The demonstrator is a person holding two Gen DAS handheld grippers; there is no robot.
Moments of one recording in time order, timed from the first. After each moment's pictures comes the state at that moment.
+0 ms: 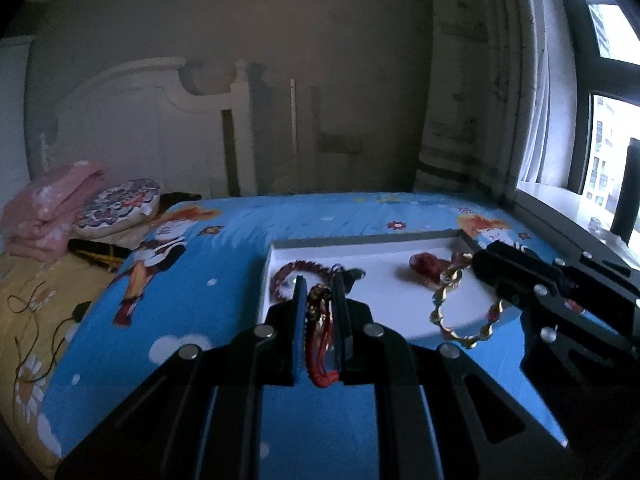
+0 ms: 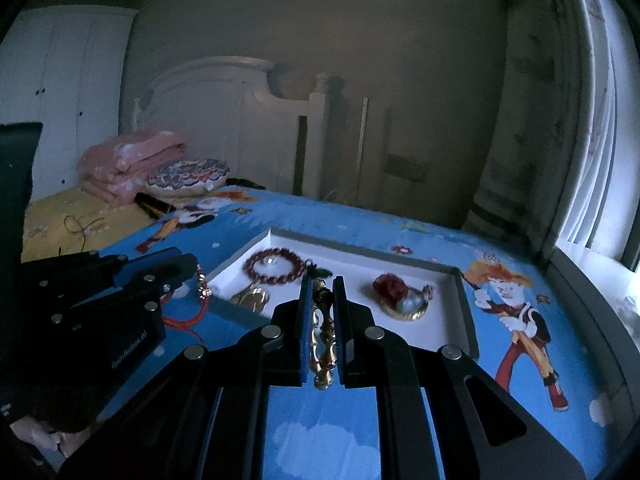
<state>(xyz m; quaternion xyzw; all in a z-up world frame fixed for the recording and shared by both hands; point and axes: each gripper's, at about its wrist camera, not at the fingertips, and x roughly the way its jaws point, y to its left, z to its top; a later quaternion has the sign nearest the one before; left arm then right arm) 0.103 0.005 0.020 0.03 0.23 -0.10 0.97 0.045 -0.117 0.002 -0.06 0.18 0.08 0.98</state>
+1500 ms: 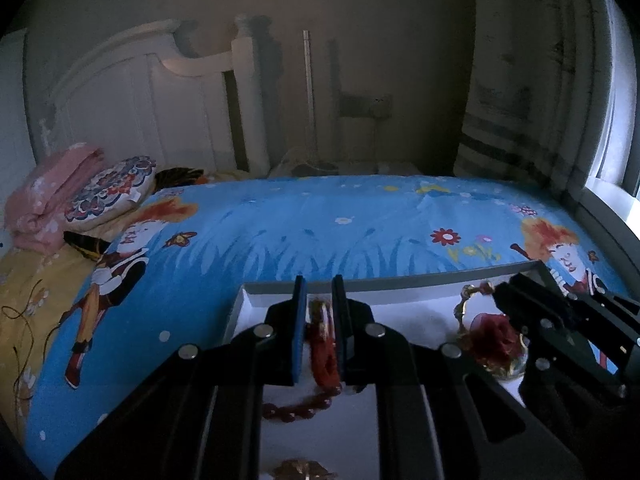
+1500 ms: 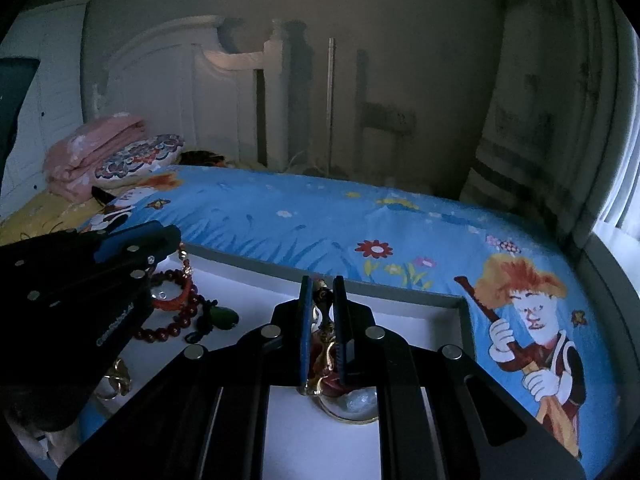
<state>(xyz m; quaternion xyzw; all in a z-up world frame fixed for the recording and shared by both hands) 0.257 -0.030 -0.003 0.04 0.29 -0.04 0.95 0.214 -0.166 -0.021 -0.02 0.27 0.06 0.96</state>
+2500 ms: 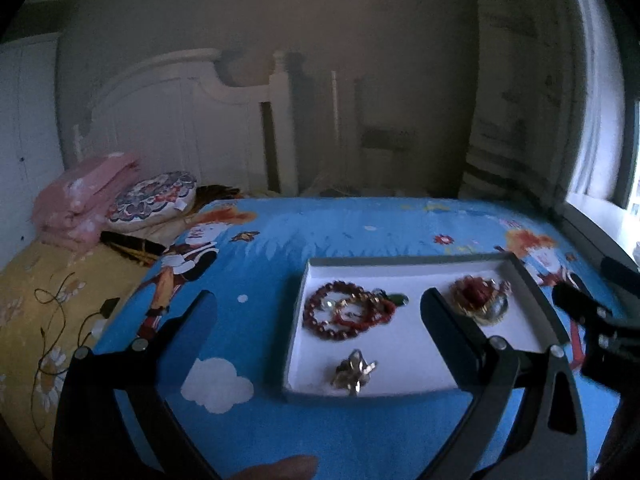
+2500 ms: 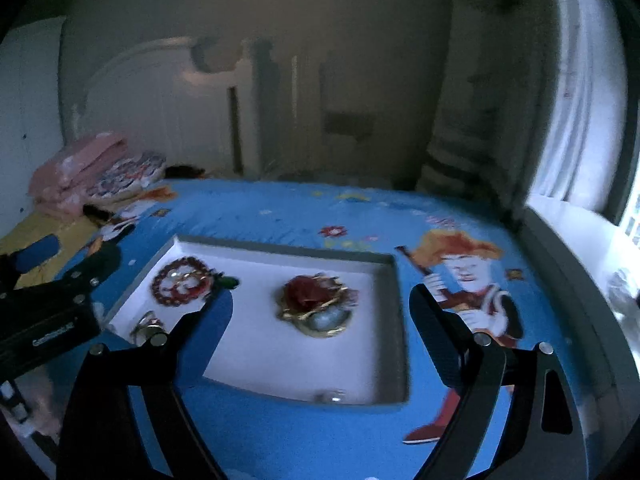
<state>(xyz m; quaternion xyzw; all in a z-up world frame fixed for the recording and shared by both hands) 0.134 0.016 0.033 0.03 0.25 -0.01 0.97 0.118 -0.187 0.014 0.00 0.26 0.00 0.97</state>
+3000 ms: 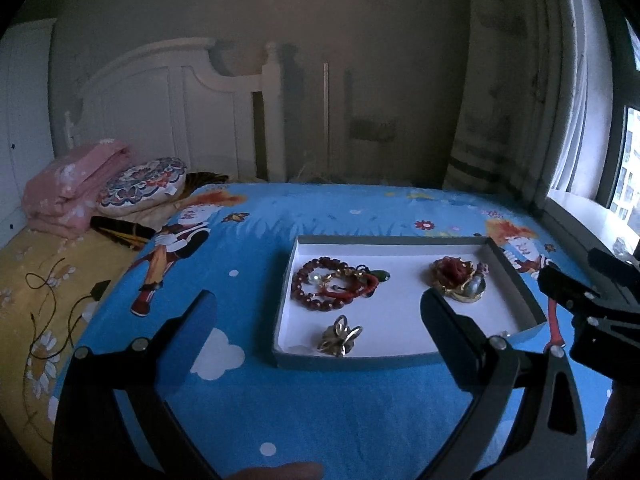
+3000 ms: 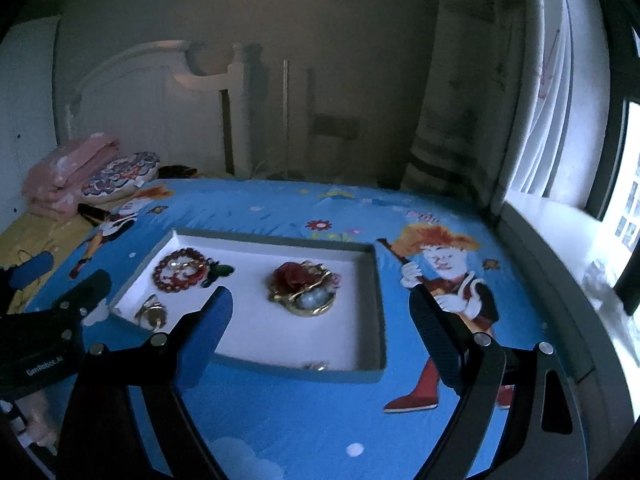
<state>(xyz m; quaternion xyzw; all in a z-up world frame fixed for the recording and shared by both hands) 0.111 0.018 0.031 0.01 0.26 -0.04 0.97 0.089 -0.188 0.021 0.00 0.27 -0.01 0.96</state>
